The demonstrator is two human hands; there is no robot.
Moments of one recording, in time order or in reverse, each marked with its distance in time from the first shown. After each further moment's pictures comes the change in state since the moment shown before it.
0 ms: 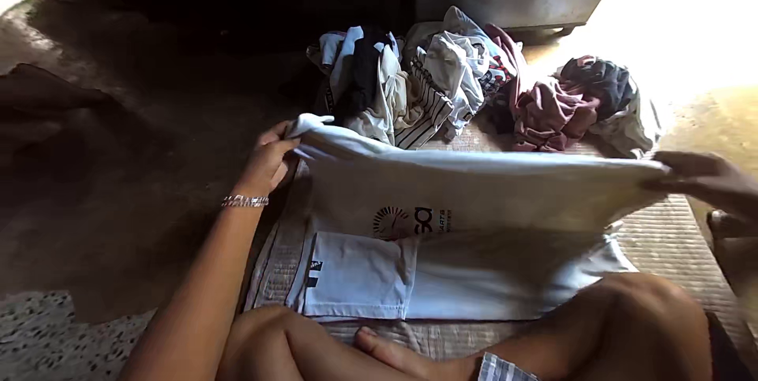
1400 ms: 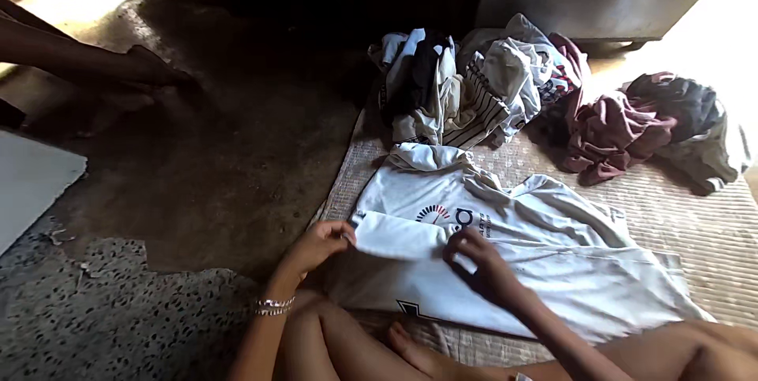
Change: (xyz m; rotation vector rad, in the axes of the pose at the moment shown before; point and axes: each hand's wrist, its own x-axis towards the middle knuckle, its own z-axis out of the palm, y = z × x) left_hand -0.154 -0.037 -0.031 0.359 -0.269 -0.329; right_hand -0.016 -0.203 0.329 0.250 -0.040 -0.736
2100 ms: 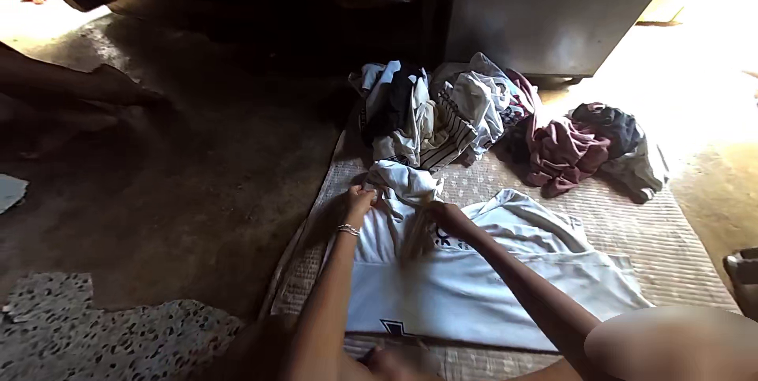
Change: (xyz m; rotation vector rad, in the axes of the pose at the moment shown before) left_hand 0.162 0.035 0.072 -0.435 0.357 -0.189; right_hand 0.100 0.056 -0.023 -0.042 -0.366 0.674
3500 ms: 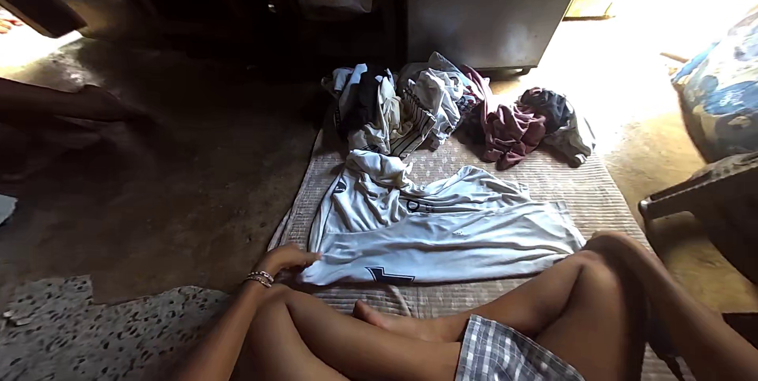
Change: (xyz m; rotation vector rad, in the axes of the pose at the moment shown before) left_hand -0.106 -0.044 -0.132 1.107 -0.366 -0.265; right_hand -0.303 0.197 -0.131 -0.329 0.012 0.966
